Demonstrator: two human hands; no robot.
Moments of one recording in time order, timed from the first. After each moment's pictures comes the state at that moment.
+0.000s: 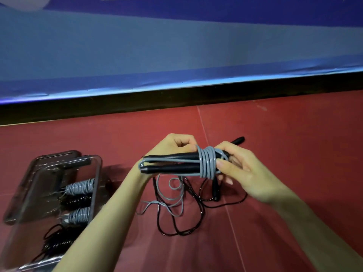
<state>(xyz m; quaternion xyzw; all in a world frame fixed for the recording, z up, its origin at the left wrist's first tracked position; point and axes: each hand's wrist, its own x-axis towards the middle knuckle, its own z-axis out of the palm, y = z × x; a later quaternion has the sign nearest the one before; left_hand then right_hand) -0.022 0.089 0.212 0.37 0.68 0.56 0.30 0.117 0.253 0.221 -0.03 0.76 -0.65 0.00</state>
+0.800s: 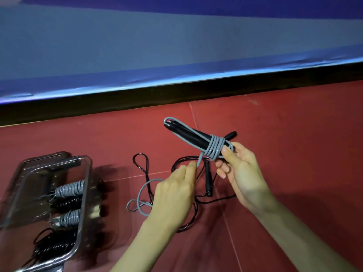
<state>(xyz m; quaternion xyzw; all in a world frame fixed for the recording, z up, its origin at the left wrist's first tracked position) 0.073 0.092 0.169 0.37 0.90 0.16 -0.17 0.115 0.240 0.194 0.22 0.56 -0.78 -0.16</state>
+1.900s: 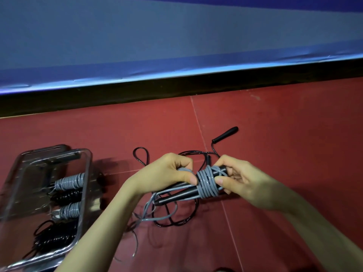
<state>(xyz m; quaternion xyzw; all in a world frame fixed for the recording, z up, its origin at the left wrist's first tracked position) 0.008 0.076 0.183 0.40 0.71 0.45 0.37 0.143 0.267 0.197 -0.01 0.81 -0.58 0.09</state>
